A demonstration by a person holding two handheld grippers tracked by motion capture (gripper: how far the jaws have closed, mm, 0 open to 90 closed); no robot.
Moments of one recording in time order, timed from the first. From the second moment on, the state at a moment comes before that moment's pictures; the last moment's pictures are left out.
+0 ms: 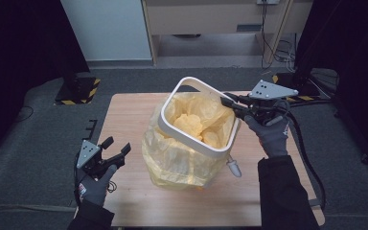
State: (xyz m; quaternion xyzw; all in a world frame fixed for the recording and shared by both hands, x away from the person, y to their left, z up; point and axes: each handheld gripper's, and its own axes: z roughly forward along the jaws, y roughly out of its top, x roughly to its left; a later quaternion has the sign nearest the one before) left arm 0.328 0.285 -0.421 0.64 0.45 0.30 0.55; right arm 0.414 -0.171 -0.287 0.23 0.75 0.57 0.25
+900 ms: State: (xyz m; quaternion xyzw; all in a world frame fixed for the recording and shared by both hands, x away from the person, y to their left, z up) left arm 0.319 0.272 -0.361 0.60 0.40 0.31 0.62; right arm 0.416 -0.167 -0.289 0.25 0.72 0.61 0.22
